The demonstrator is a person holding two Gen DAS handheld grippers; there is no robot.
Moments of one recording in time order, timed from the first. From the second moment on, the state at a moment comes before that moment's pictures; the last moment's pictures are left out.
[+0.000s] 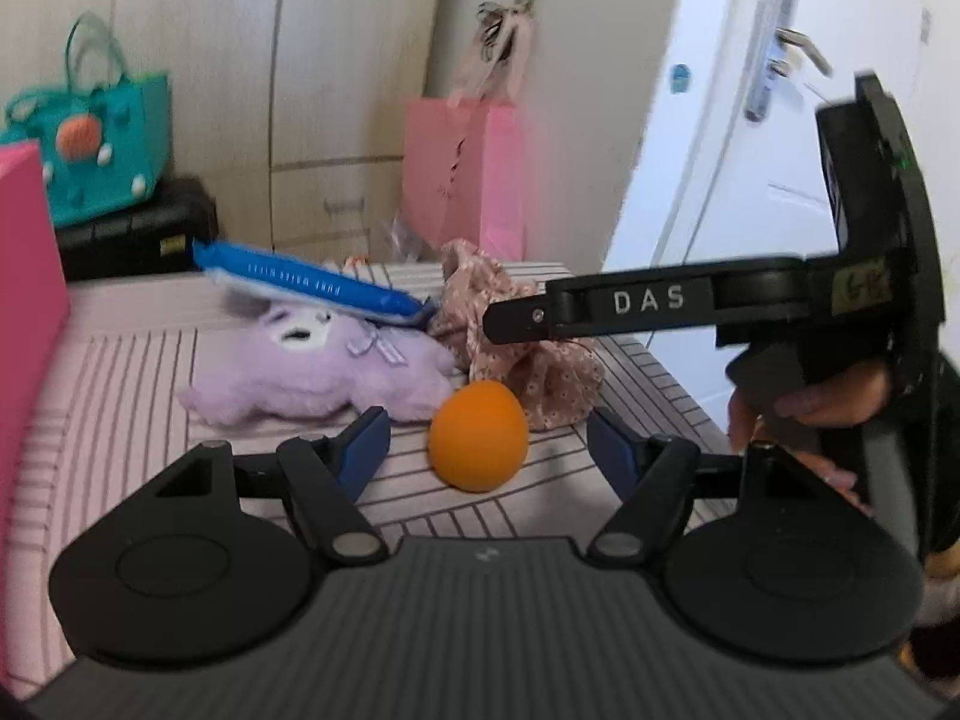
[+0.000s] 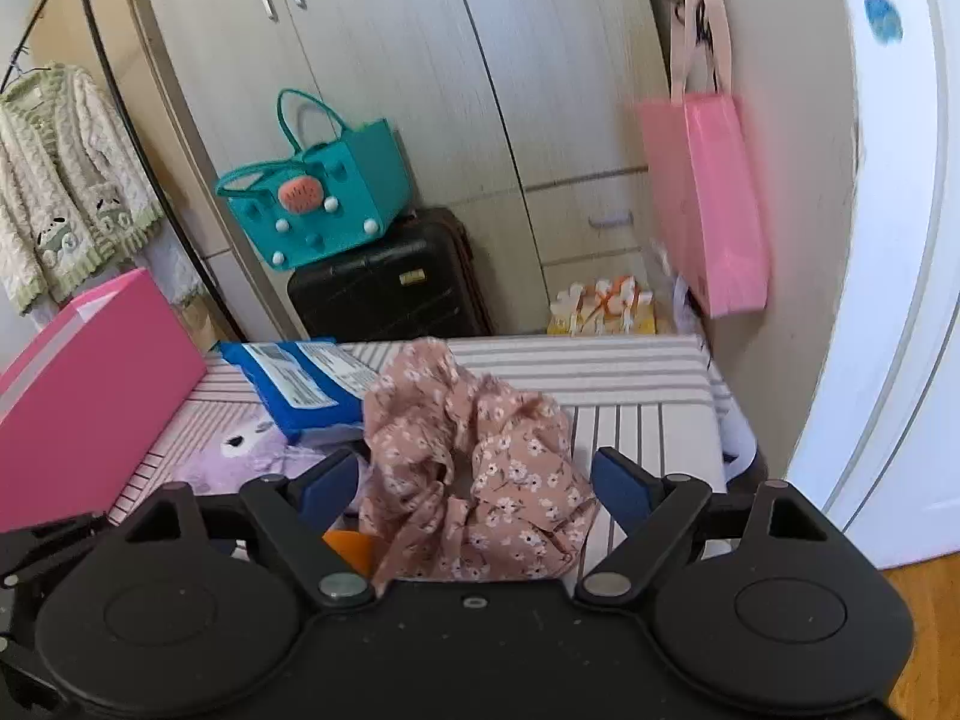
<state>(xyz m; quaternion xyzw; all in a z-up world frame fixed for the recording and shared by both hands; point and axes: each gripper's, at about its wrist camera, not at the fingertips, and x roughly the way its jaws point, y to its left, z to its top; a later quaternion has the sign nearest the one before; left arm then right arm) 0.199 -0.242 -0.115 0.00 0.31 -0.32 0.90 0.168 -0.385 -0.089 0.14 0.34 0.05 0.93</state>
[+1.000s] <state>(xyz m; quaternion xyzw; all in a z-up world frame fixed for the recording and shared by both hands) 0.190 -0.231 -0.126 -0.06 0.32 -0.30 0.90 0.140 -0.361 -0.100 0.08 0.32 0.05 0.94</state>
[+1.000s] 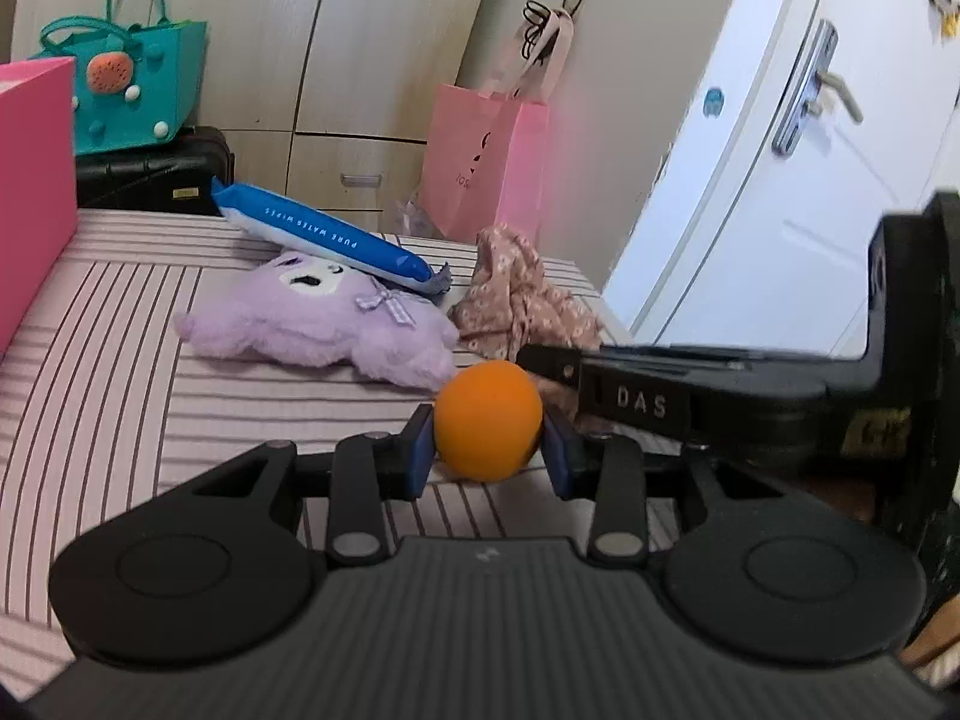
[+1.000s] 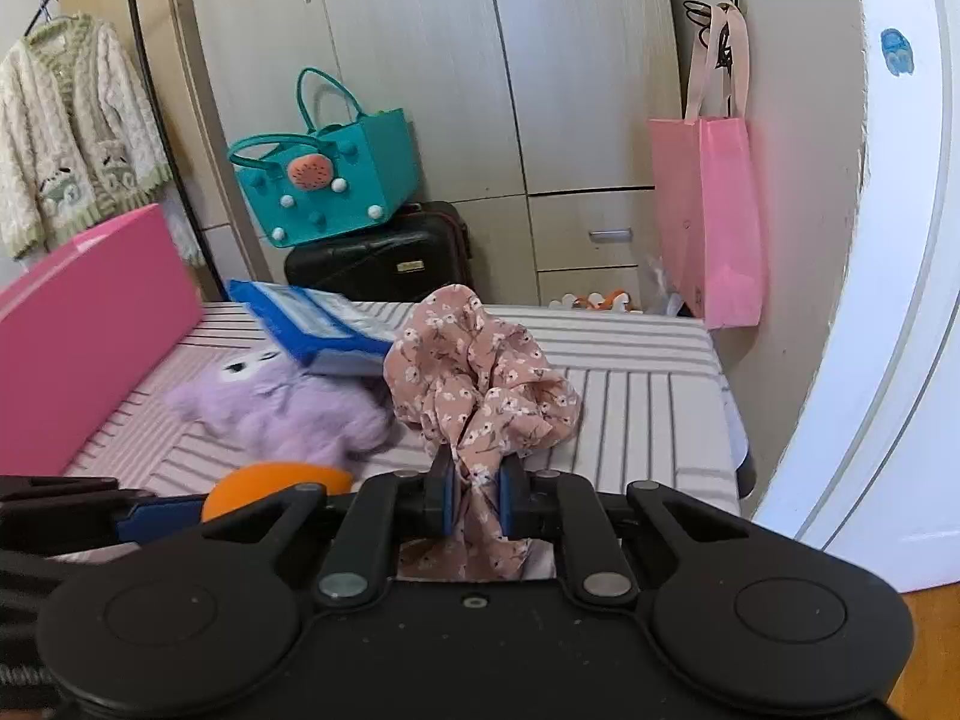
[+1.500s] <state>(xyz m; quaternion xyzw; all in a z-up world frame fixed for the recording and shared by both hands) 0.157 -0.175 -0.095 -0.07 0.31 -0.30 0.90 0.061 -0.336 -0.087 0.17 0.31 0.05 0.93</state>
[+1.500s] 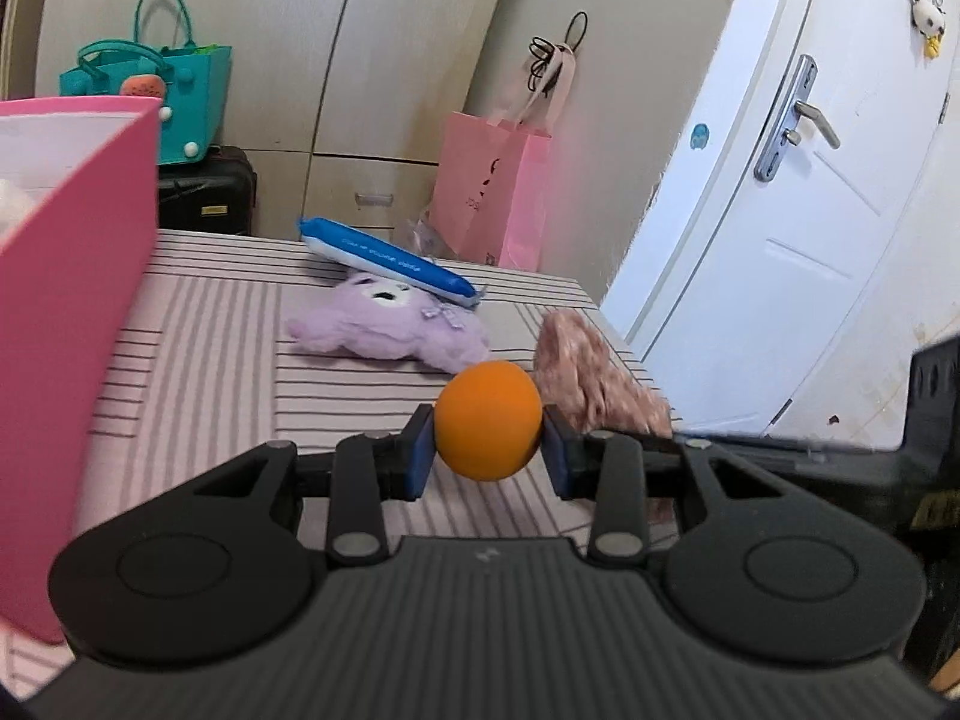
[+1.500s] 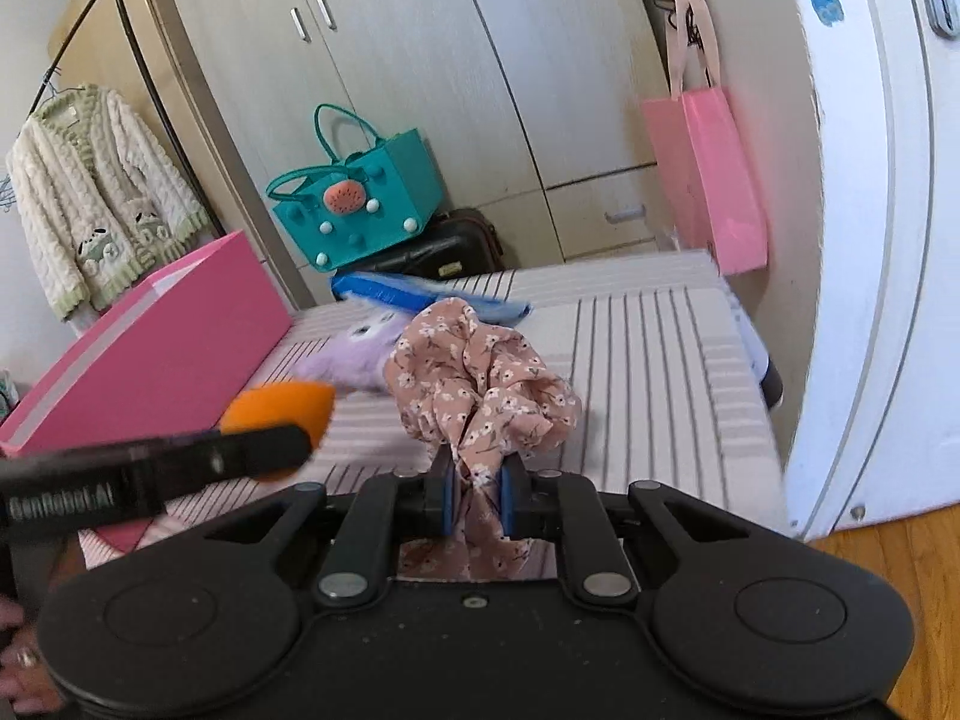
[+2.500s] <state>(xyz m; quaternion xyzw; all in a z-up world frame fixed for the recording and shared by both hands) 0.079 -0.049 -0.099 -0.05 0.34 -0.28 0.89 -0.008 -0.206 -0.052 0.10 0.38 0.15 0.91</state>
